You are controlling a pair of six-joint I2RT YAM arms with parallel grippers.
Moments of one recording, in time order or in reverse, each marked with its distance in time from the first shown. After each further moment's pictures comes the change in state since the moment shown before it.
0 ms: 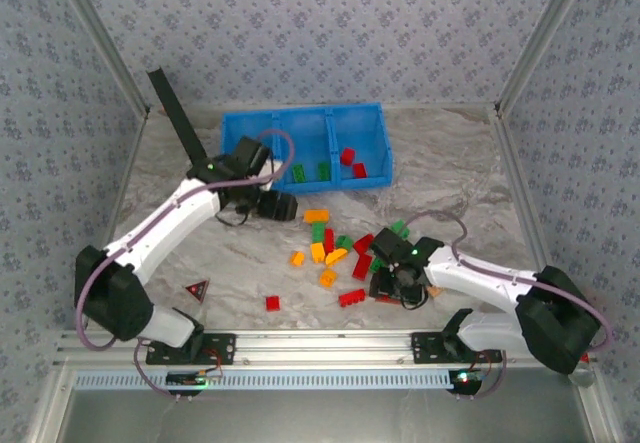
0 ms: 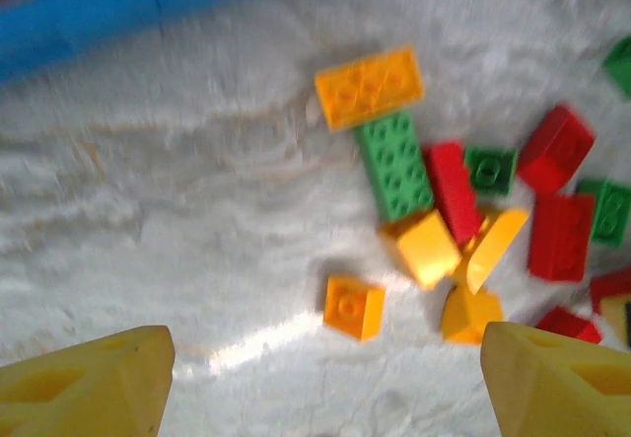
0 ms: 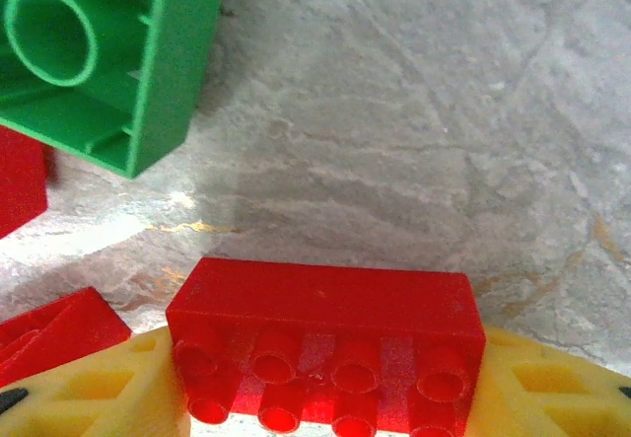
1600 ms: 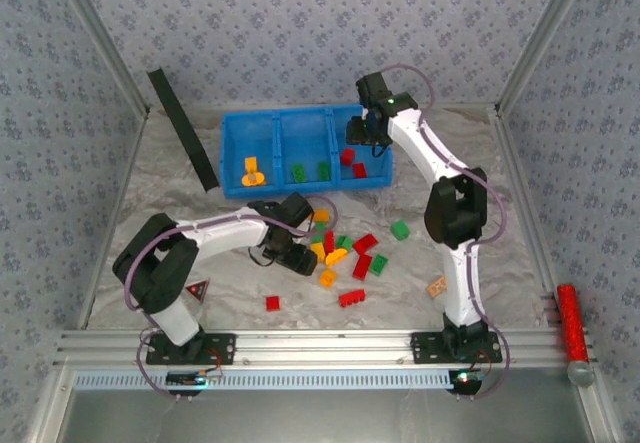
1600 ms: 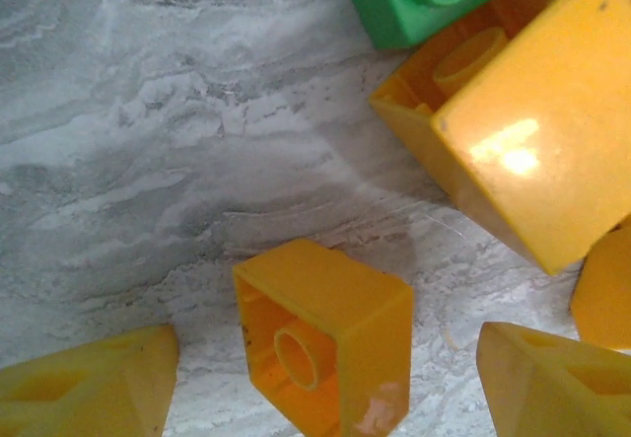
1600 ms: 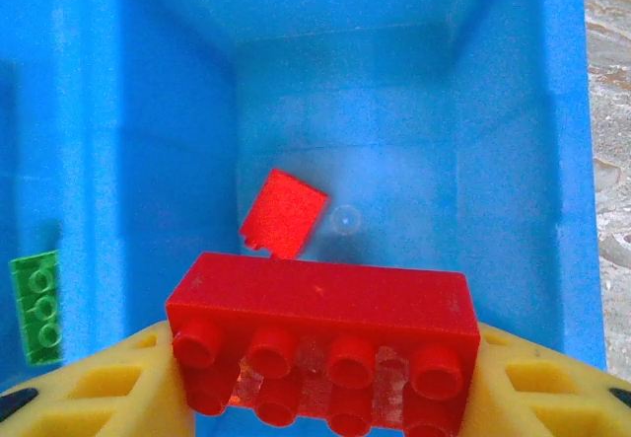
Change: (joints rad) left arm -0.230 0.245 -0.261 0.266 -0.026 0.011; right arm -0.428 0.970 1.529 -0.172 0.135 -0.607
